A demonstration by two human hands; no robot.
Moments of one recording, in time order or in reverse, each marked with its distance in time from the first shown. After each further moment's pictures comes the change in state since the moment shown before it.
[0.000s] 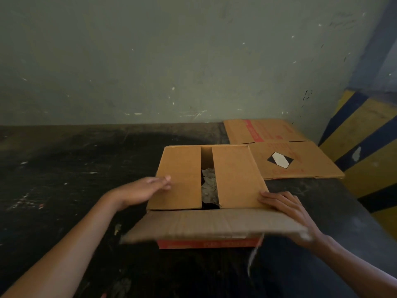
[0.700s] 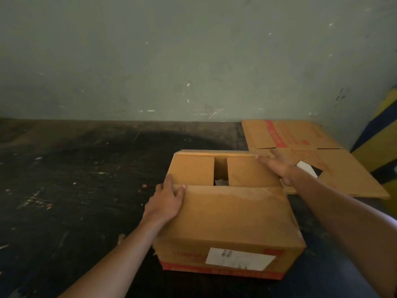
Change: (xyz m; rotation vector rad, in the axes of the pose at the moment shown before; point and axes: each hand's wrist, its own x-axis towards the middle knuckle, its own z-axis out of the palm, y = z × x) left_hand 0.093 -0.006 0.041 0.145 0.462 -0.235; right_hand 0.233 0.062 0.006 0.702 -0.015 0.991
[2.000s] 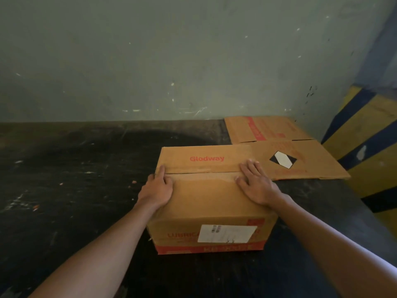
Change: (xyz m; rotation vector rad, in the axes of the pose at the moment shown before) left_hand -0.003 -0.005 0.001 0.058 0.004 0.039; right_hand -0.103 0.053 0.026 -0.873 -0.061 -0.320
